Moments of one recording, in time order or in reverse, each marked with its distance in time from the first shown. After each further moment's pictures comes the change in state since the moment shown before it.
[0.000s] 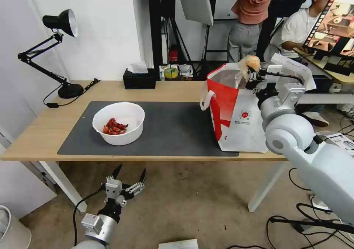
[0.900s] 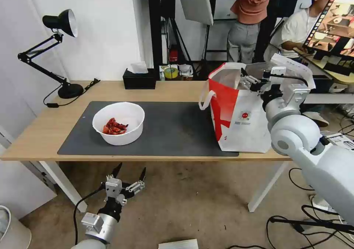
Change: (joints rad) left arm -0.006 -0.004 0.001 -0.005 -0.002 0.001 -0.002; right arm -0.001 -0.019 0.013 -0.001 0.002 -0.018 -0.010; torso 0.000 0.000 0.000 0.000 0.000
